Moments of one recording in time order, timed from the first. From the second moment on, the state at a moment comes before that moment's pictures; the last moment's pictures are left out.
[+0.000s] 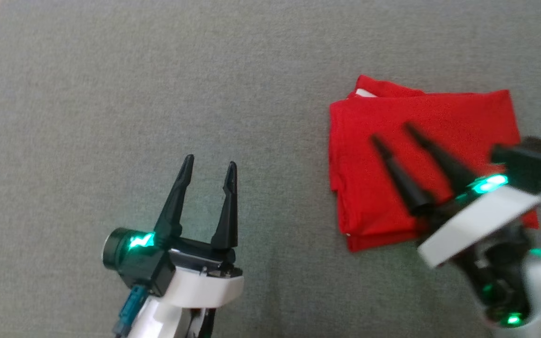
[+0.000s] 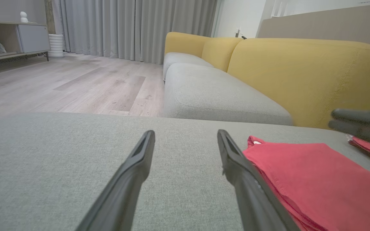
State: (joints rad) left arm -0.12 0.05 -0.42 0.00 -0.23 0.07 -0.26; right arm -0.11 -0.12 0.21 -0.34 0.55 0.13 0.52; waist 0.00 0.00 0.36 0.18
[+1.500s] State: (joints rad) left arm 0.20 0.05 -0.21 0.12 -0.16 0.06 -0.26; right arm 0.07 -0.15 0.18 0.28 0.24 0.13 -0.25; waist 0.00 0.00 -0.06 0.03
